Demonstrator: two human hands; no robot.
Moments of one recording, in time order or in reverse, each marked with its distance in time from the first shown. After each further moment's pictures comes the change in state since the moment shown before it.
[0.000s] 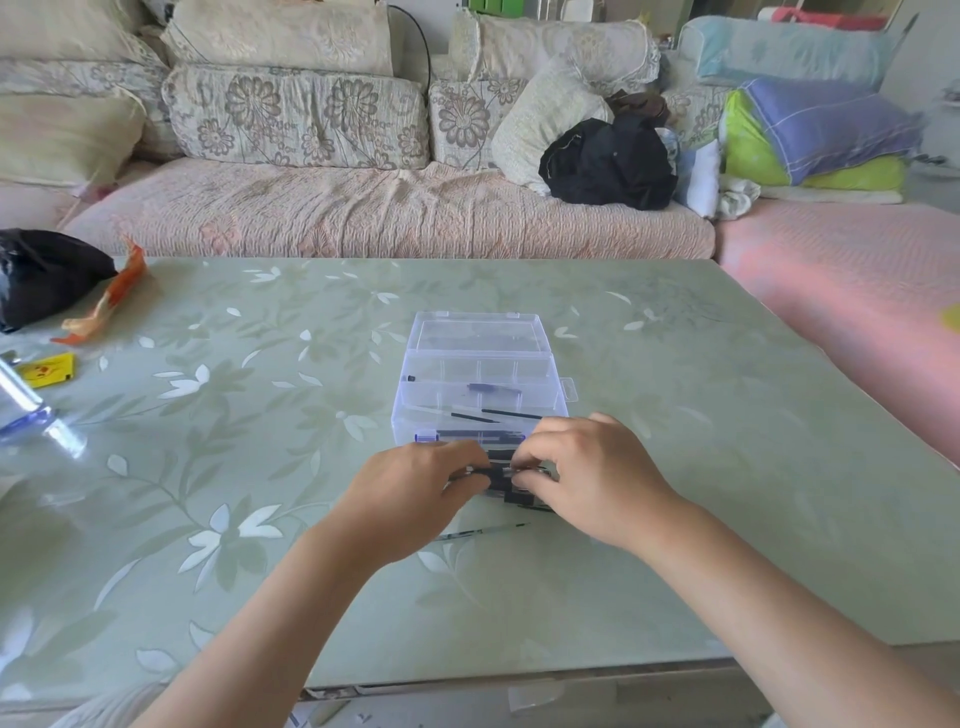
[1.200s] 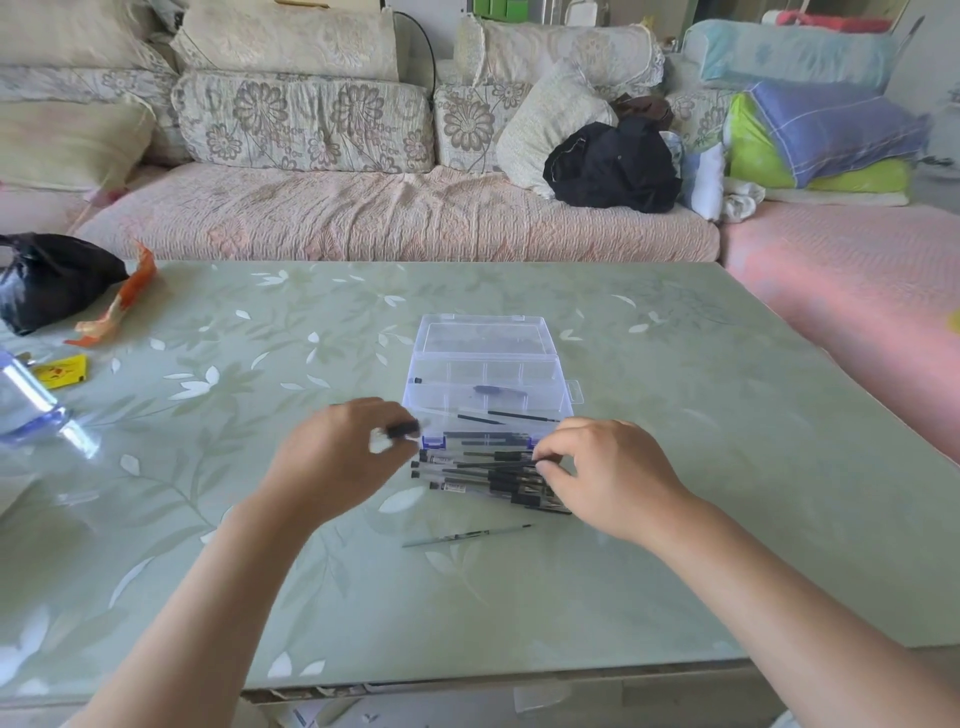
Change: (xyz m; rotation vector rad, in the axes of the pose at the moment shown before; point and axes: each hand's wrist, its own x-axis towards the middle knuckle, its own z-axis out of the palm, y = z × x) left_hand -0.003 -0.046 -0.038 0.021 0.224 -0.166; right_hand -0.003 0.004 -0.005 0.009 -0.064 0.171
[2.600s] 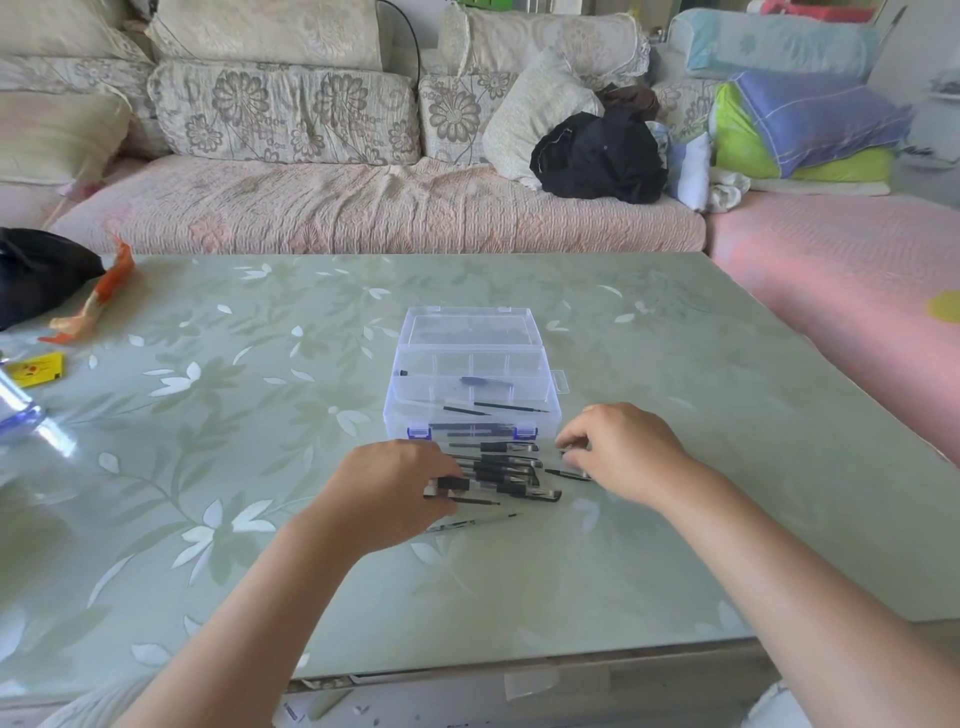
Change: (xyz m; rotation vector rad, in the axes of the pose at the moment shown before) left_hand -0.010 0.035 0.036 0.127 -0.327 0.182; right_hand 0.012 0.039 -0.003 -0.045 -0.216 0.197
